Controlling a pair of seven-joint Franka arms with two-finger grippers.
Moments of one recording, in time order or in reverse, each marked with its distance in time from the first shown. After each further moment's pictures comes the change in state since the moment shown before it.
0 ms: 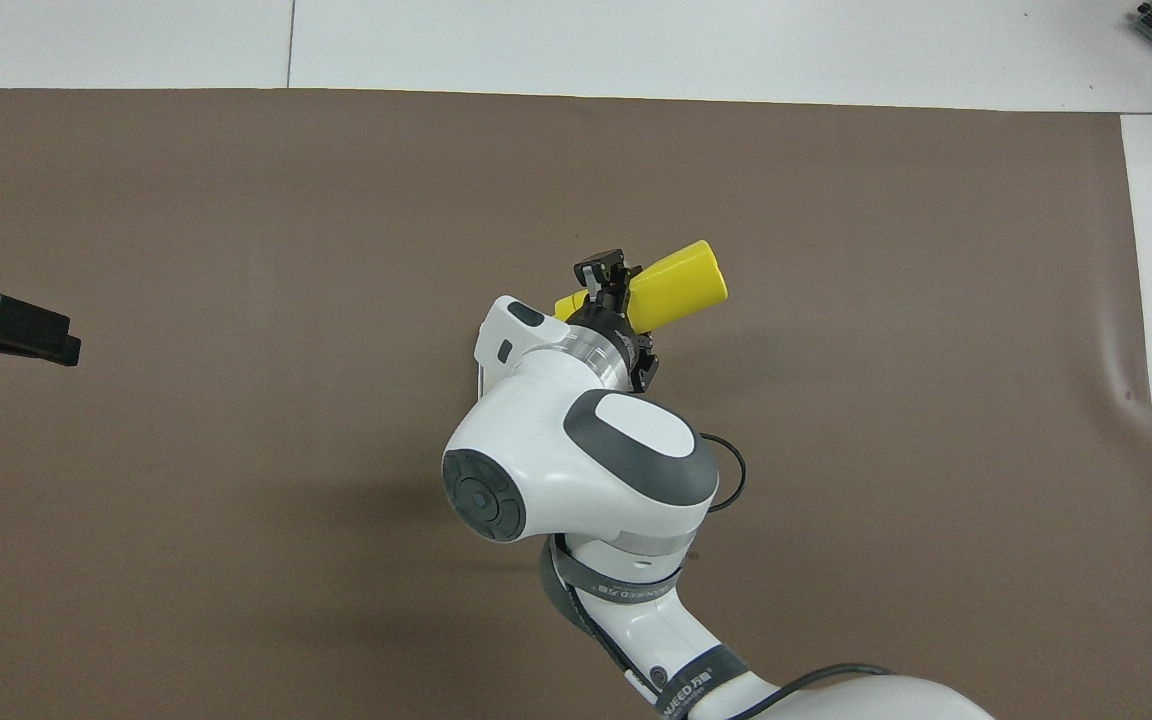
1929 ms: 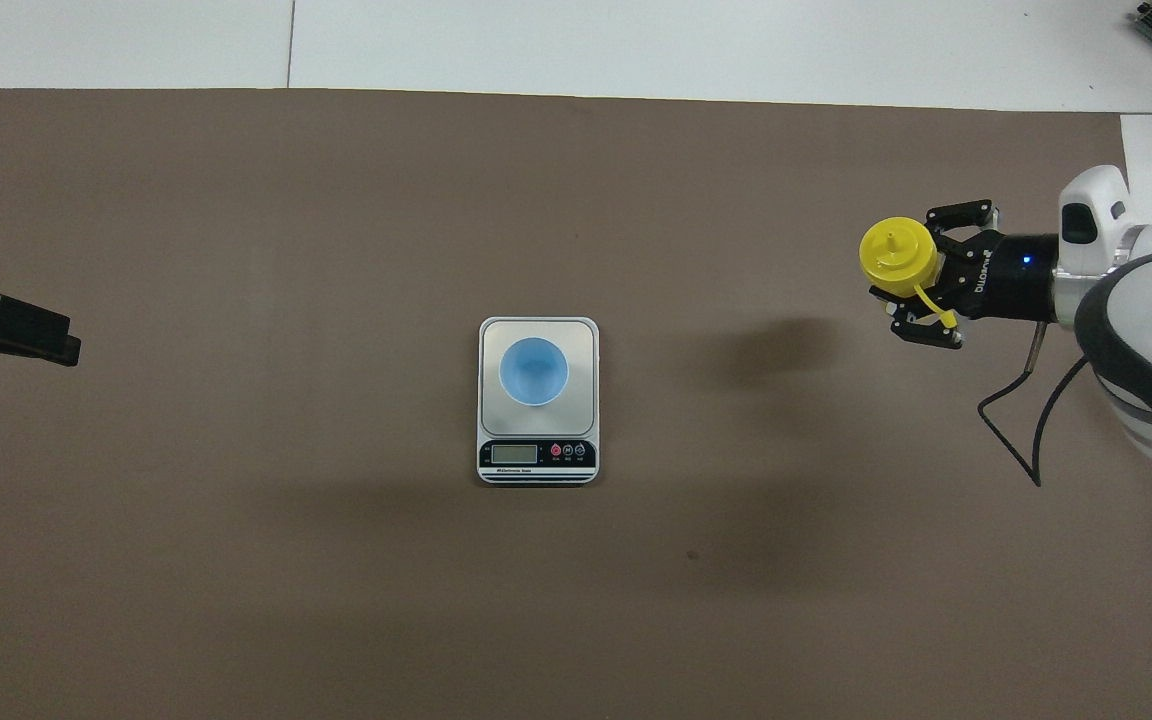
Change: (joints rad) left arm 0.000 0.000 0.000 0.000 0.000 0.000 0.000; right arm -0.740 -0.194 -0.010 -0.226 1.726 0.057 -1.173
